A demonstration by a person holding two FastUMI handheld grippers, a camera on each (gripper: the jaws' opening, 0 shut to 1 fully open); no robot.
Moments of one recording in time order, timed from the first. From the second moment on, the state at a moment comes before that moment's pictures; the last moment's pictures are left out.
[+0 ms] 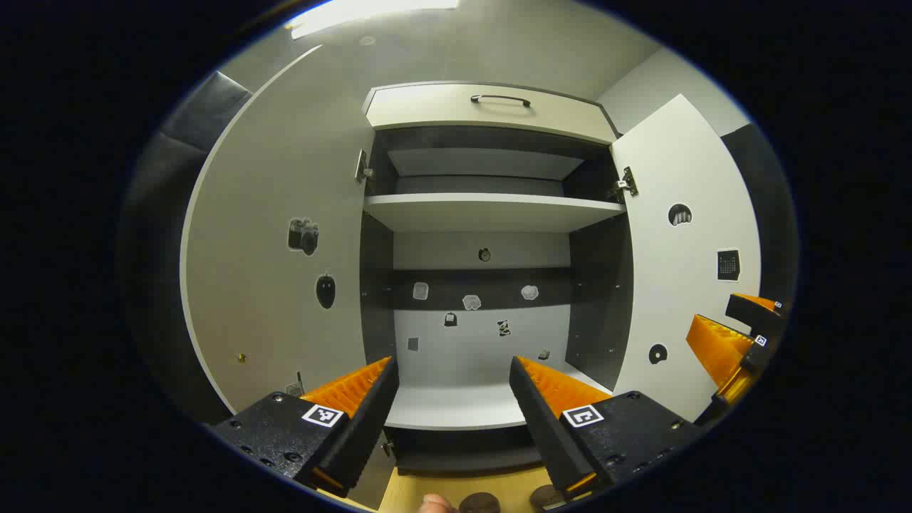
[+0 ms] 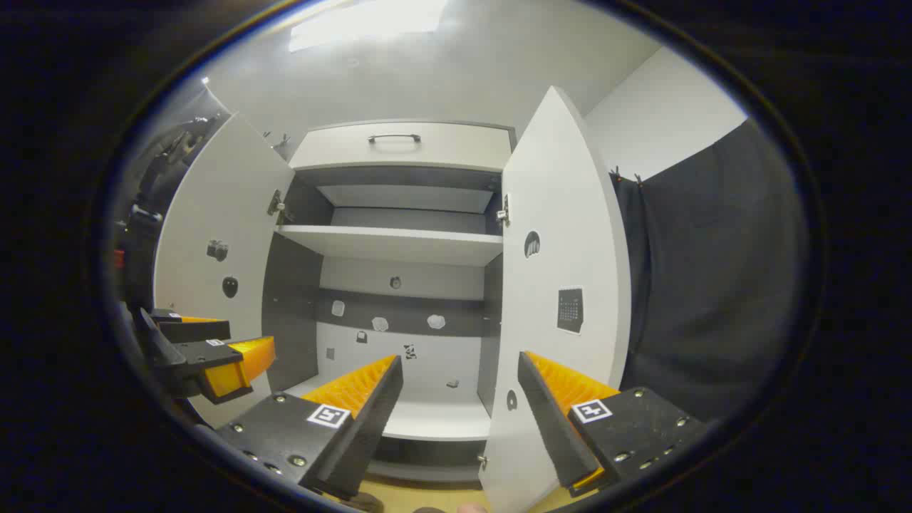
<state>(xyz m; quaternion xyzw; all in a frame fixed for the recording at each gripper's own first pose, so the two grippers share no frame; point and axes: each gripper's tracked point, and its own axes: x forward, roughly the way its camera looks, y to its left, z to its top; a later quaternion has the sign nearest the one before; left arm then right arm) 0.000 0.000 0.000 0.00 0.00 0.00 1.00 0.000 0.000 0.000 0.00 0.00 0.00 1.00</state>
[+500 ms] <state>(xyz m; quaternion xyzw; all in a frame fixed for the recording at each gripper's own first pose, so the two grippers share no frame) 0.000 0.018 -0.003 0.00 0.01 0.00 1.00 -0.003 0.014 -0.016 0.00 0.01 0.00 1.00</state>
